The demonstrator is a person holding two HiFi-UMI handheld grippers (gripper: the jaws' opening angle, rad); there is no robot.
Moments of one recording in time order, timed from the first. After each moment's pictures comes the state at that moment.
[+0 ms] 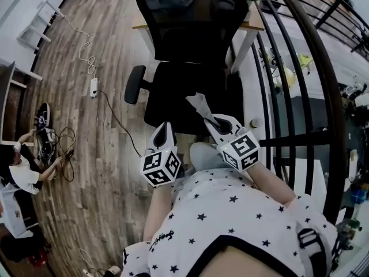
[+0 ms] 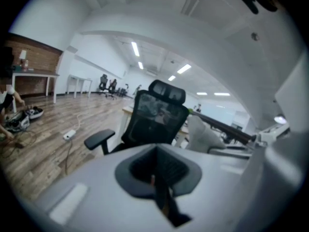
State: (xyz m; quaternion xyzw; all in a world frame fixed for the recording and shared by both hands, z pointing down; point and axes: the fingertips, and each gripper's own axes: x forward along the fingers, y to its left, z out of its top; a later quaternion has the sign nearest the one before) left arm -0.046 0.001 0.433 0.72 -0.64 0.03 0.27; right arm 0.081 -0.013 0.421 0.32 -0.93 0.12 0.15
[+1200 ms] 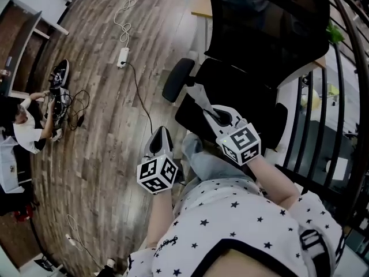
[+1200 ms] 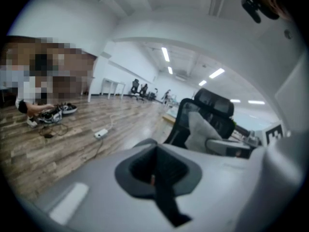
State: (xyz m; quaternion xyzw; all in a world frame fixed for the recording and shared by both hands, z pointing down) left arm -0.237 -0.030 0.463 0.58 -0.76 0.00 0.30; right arm -0.120 -0.123 0.447 0.18 -0.96 0.12 0.17
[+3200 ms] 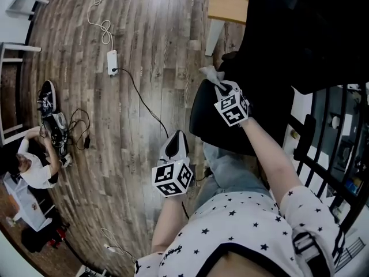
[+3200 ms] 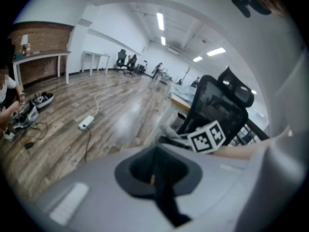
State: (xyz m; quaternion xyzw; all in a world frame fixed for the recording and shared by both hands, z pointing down) left arm -0.363 -0.192 0.557 0.64 -0.65 0.10 0.41; right arm -0.246 -0.359 0.686 0.30 -0.84 0.11 0.43
